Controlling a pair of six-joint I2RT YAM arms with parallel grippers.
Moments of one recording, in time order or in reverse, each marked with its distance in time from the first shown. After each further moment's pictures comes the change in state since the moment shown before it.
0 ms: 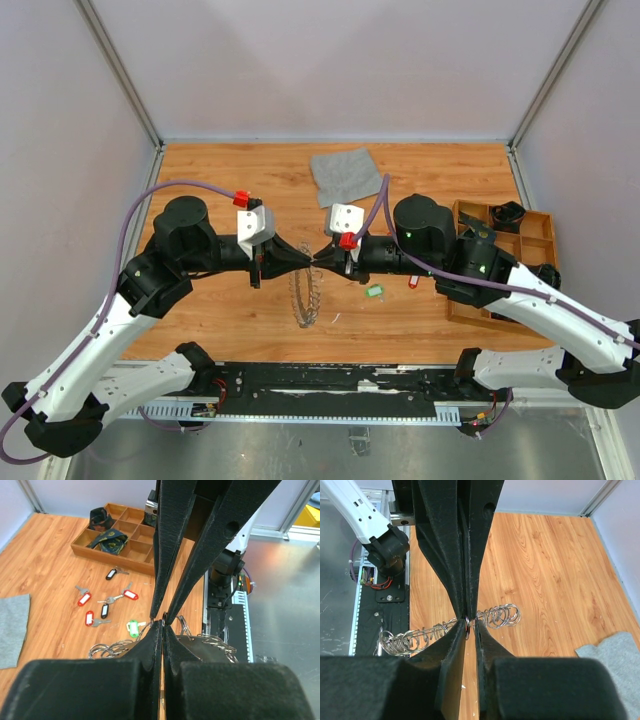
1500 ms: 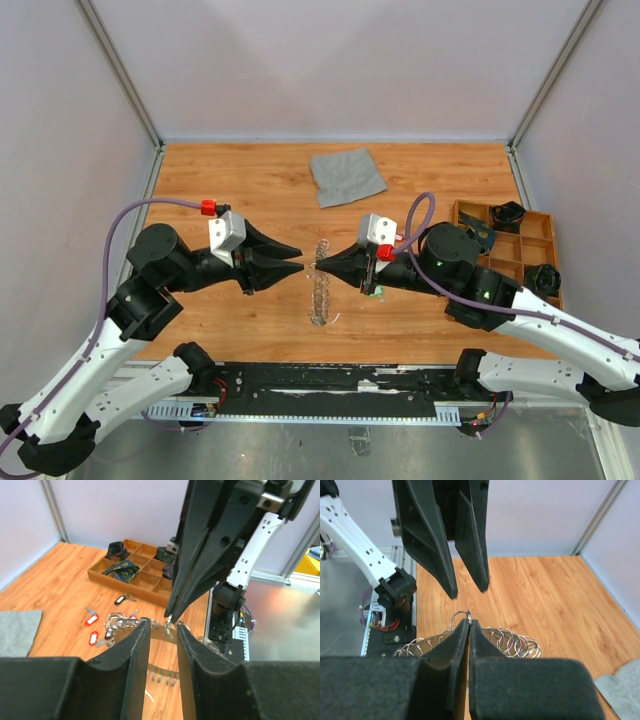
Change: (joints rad) left arm -0.002 -0.158 -0.145 0.223 -0.096 -0.174; right arm 0.000 -0.181 -0.314 0.374 -0.009 0.125
